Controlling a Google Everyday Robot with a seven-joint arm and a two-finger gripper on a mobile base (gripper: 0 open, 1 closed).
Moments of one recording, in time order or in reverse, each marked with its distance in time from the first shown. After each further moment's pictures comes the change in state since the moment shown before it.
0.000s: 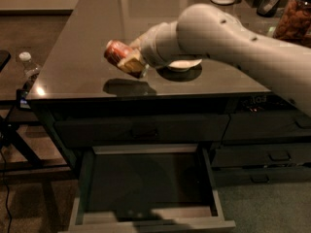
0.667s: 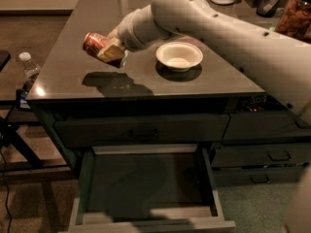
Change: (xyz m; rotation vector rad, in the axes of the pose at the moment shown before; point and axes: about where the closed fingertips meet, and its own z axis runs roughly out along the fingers) arm -0.046 -0.007 0.060 -0.130 -0.039 -0.054
